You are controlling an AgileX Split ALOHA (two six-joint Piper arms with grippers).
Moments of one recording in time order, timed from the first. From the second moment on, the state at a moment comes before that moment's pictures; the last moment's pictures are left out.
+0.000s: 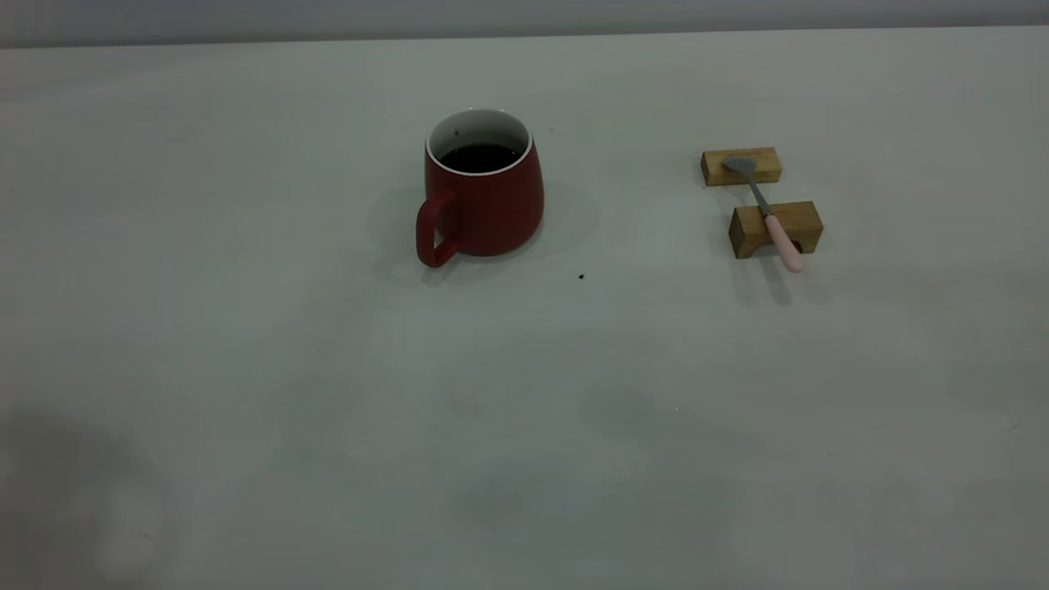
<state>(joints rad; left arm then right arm) -0.25 0.94 -1.00 0.01 1.17 0.04 -0.01 0.02 -0.47 0.01 1.14 -0.01</state>
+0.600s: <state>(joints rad) -0.25 0.31 -0.49 0.03 1.12 -0.04 -0.01 0.02 -0.47 0.02 1.14 -0.01</state>
